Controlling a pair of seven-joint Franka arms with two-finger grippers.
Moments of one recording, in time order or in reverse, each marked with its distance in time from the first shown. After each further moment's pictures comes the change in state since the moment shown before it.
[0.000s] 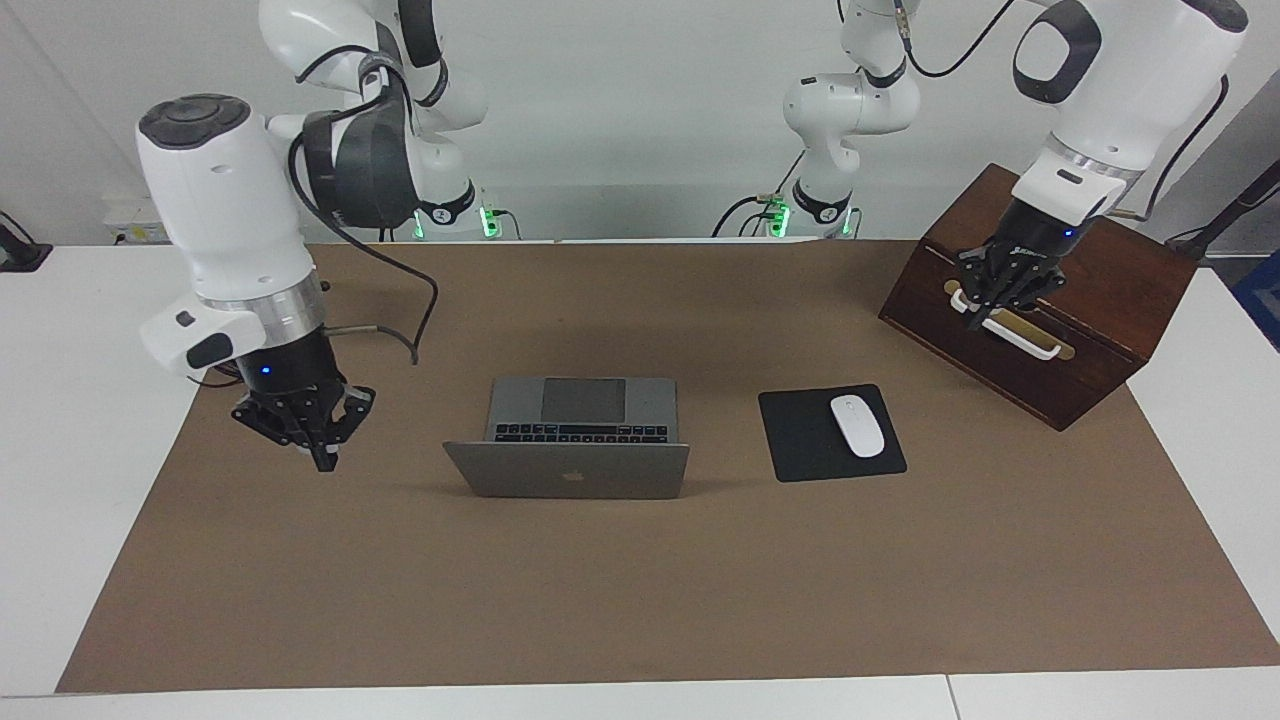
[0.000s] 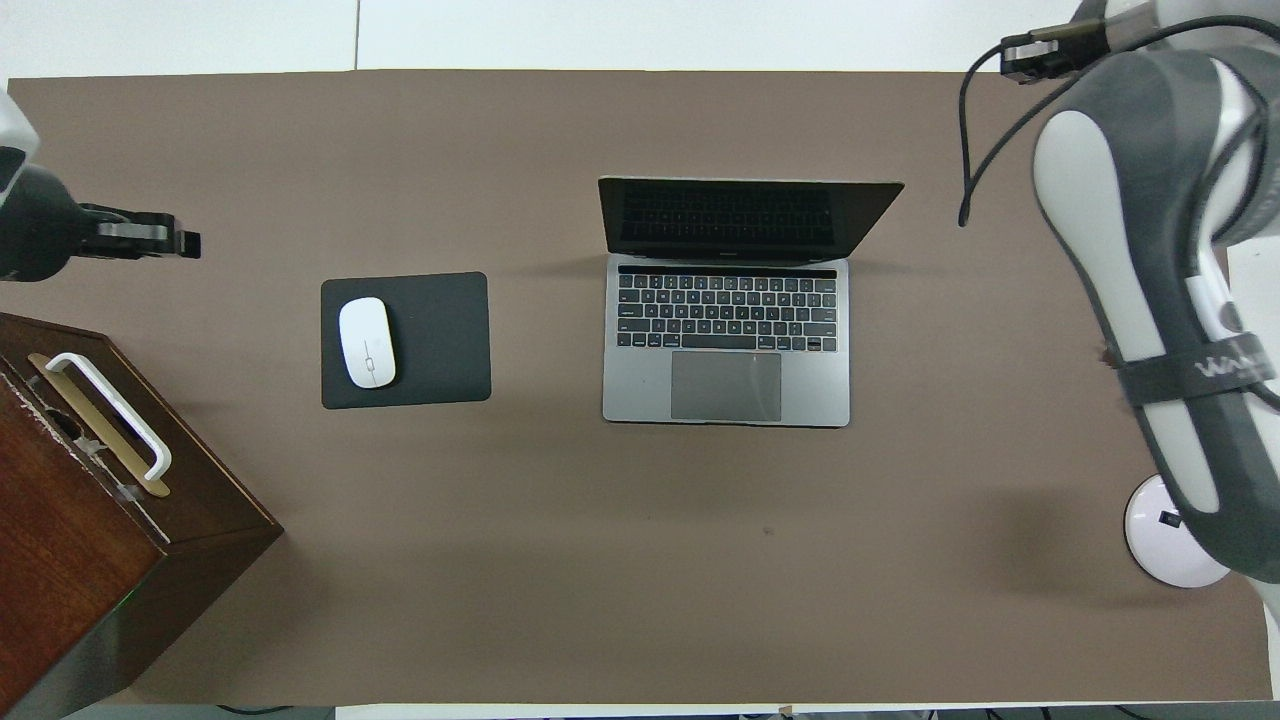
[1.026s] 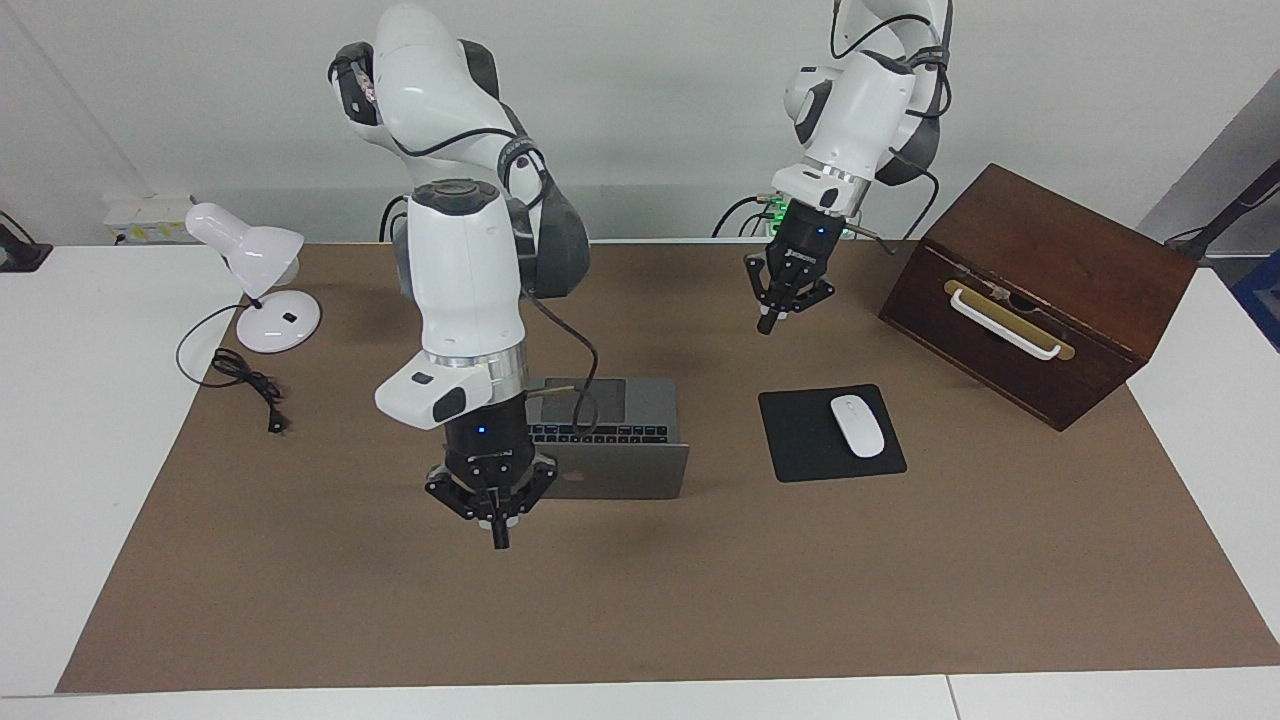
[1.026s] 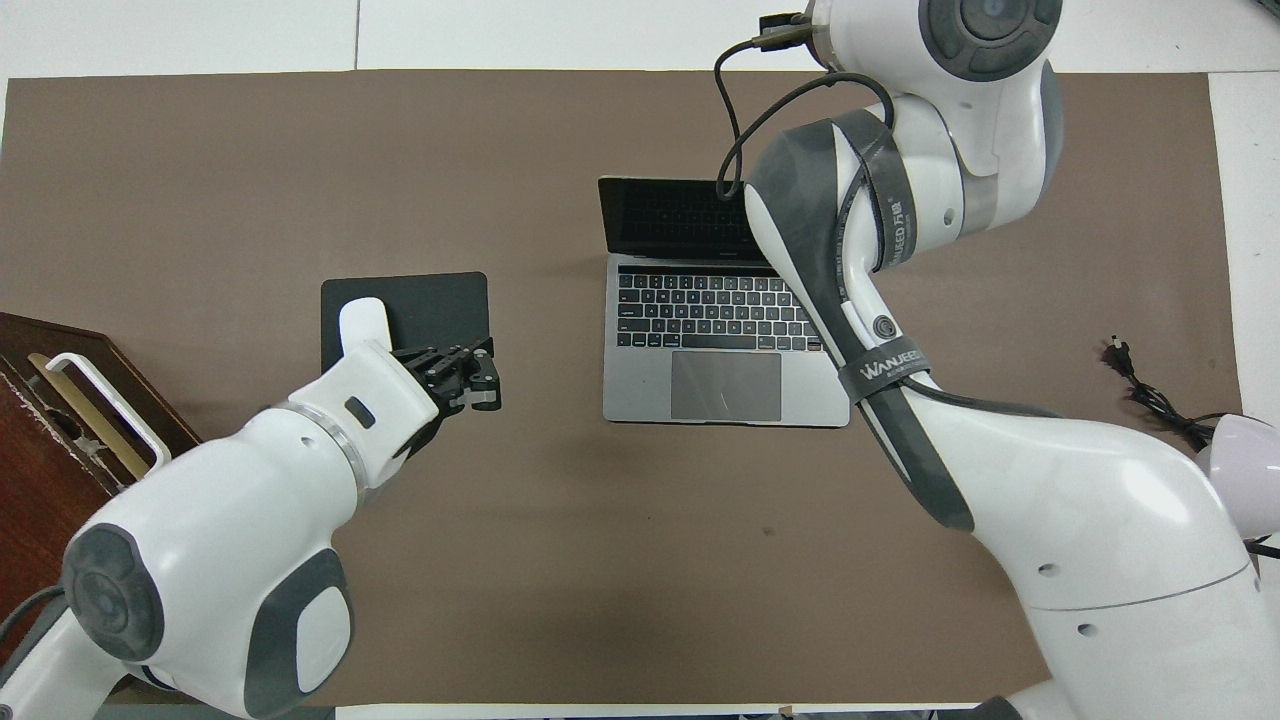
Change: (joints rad) left arm -0.446 -0.262 -0.009 -0.709 -0.075 0.879 -0.213; right arm 0.262 0.230 -0.122 0.173 0.046 0.240 0.175
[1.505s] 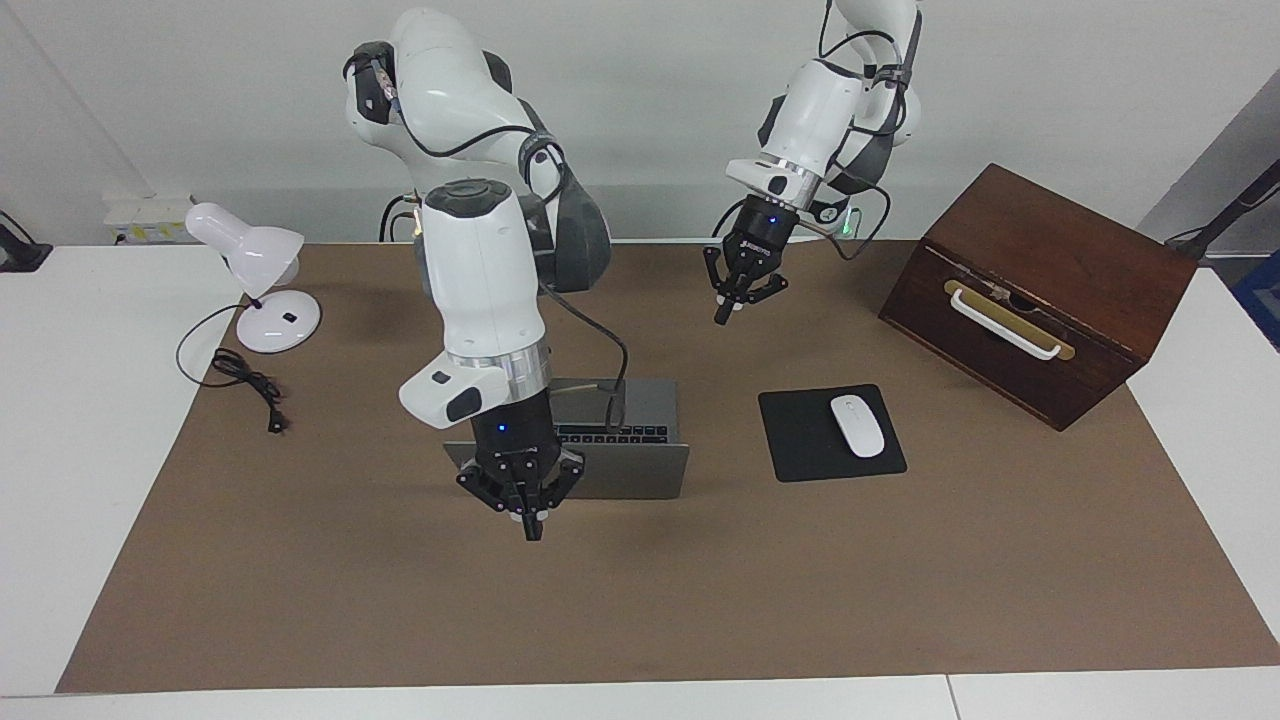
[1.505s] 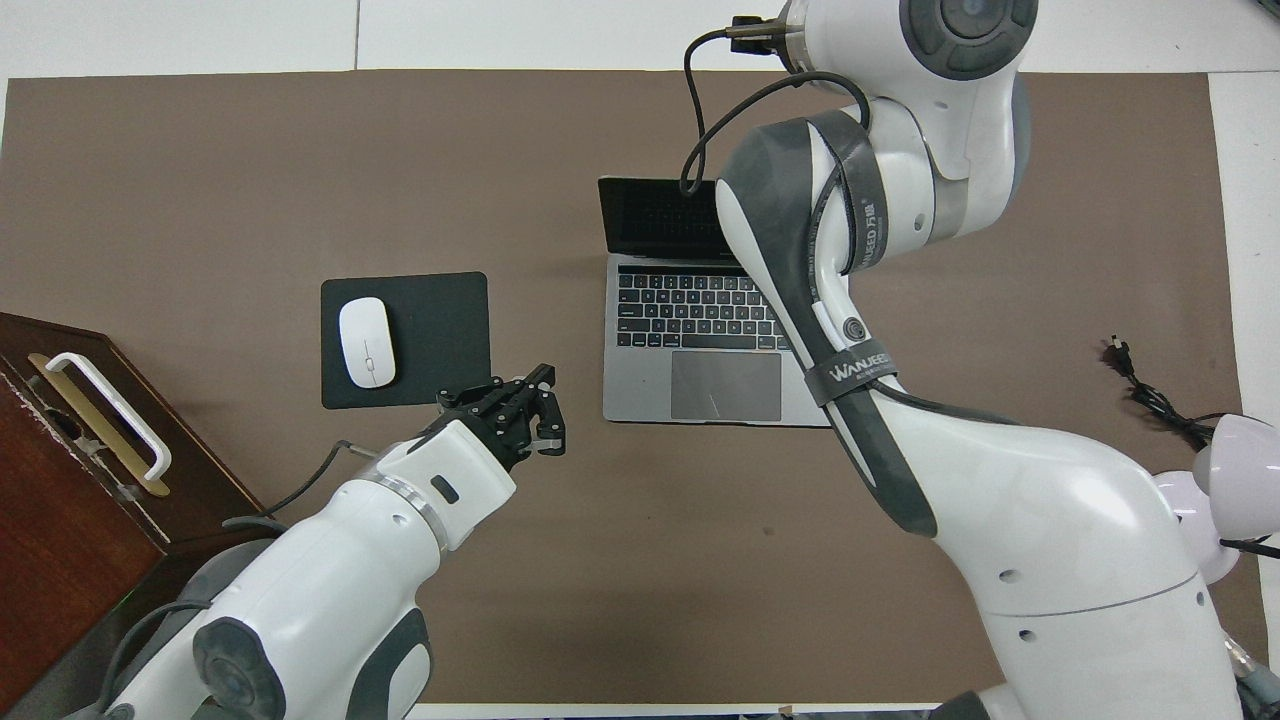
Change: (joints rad) left arm -0.127 0.047 -0.006 -0.118 0.000 0.309 -0.003; right arm 0.092 0.031 -0.141 0.016 0.163 -0.036 0.101
